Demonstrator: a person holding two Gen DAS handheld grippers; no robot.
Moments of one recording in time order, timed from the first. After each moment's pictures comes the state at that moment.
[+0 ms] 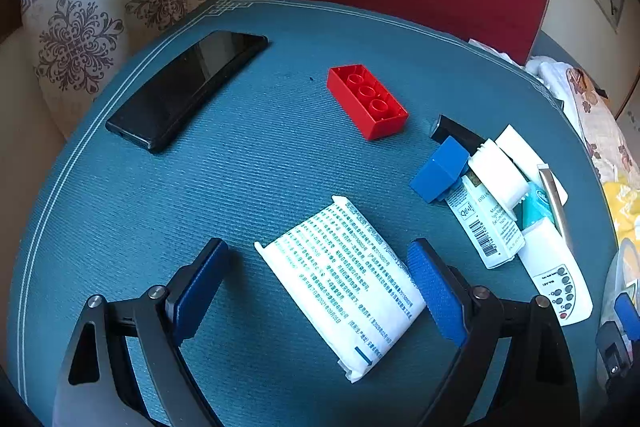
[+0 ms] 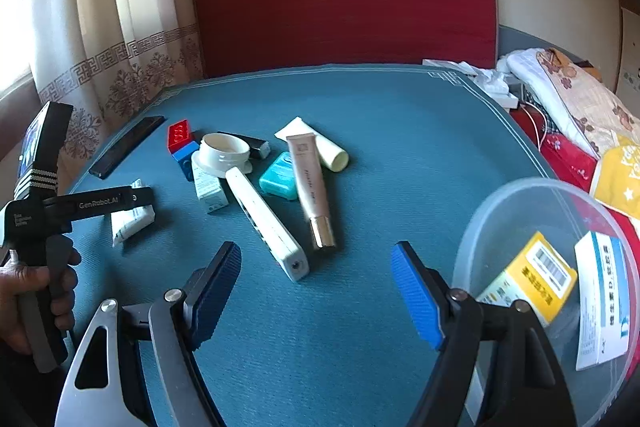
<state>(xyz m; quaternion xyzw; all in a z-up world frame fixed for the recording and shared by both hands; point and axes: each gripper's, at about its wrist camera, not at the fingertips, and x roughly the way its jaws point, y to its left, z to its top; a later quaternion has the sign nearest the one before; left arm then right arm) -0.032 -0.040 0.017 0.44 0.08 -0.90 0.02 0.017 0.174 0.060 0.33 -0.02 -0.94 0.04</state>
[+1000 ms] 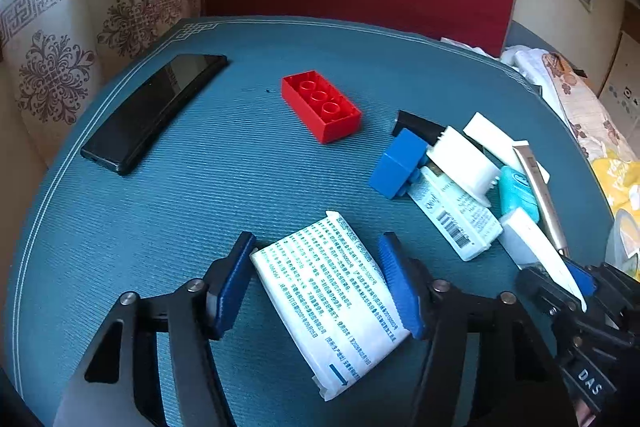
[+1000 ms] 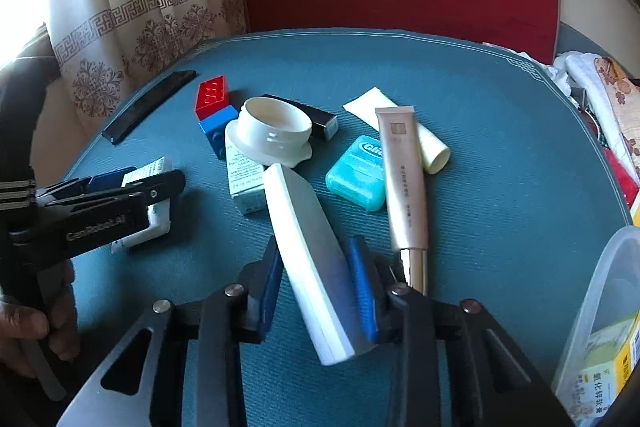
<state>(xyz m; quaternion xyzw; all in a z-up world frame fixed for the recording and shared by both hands) -0.027 -0.016 0.017 0.41 0.04 -0.91 -0.02 -0.042 0.138 0.029 0.39 0.00 -0.91 0.12</state>
